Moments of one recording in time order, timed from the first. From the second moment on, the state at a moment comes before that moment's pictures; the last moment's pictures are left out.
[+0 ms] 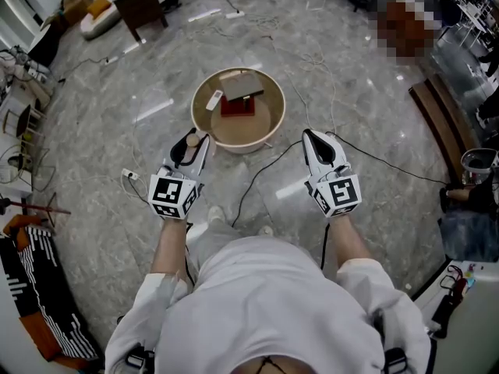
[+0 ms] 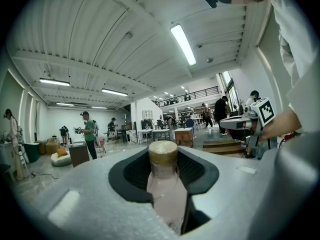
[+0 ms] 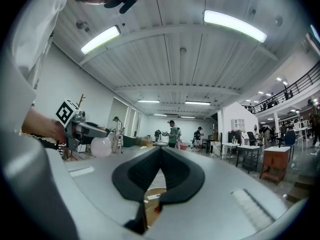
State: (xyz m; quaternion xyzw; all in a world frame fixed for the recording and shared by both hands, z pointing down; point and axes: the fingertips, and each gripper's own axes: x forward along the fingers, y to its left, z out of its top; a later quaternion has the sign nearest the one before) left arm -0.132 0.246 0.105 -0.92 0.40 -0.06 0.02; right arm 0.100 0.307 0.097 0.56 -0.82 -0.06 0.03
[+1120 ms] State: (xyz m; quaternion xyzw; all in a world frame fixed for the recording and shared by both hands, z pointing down) left arm -0.107 0.030 0.254 -0.94 0.34 -0.08 -0.01; right arm 0.077 0.111 0.206 0.56 -0.82 -0.01 0.09
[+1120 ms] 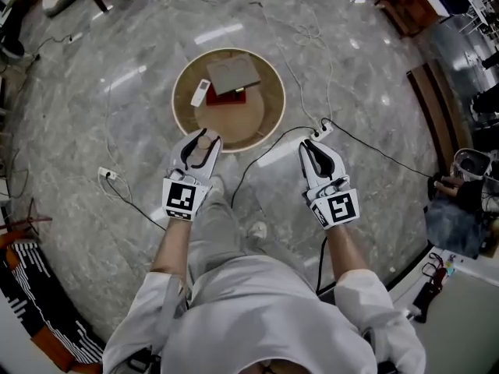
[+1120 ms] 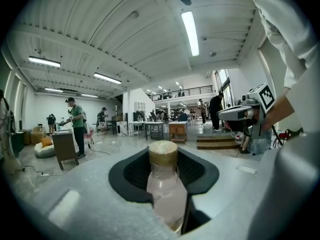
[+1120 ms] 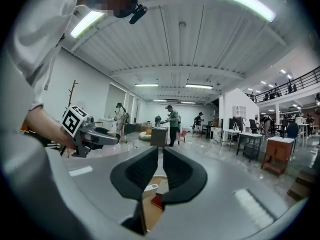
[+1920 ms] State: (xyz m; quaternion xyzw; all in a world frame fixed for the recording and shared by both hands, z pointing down) left arm -0.051 -0.117 0.446 -0.93 0.36 -0.12 -0.03; right arm 0.092 -0.048 0.375 0.52 -0.85 0.03 0.09
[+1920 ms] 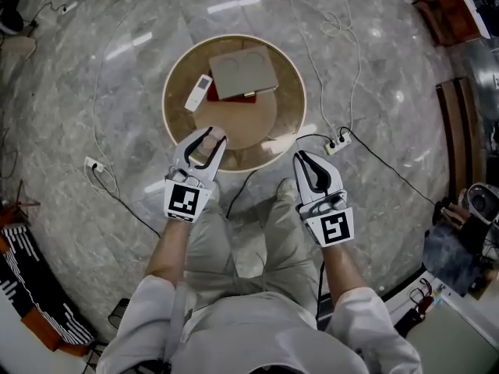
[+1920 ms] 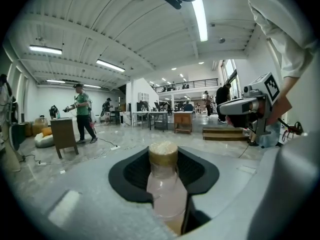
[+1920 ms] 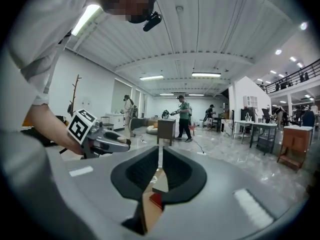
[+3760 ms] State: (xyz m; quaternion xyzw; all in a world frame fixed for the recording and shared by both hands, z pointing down) left arm 0.001 -0.156 0.766 -0.90 0.41 -0.14 -0.06; right arm 0.146 -0.102 0.658 0.45 -0.88 0.06 0.11
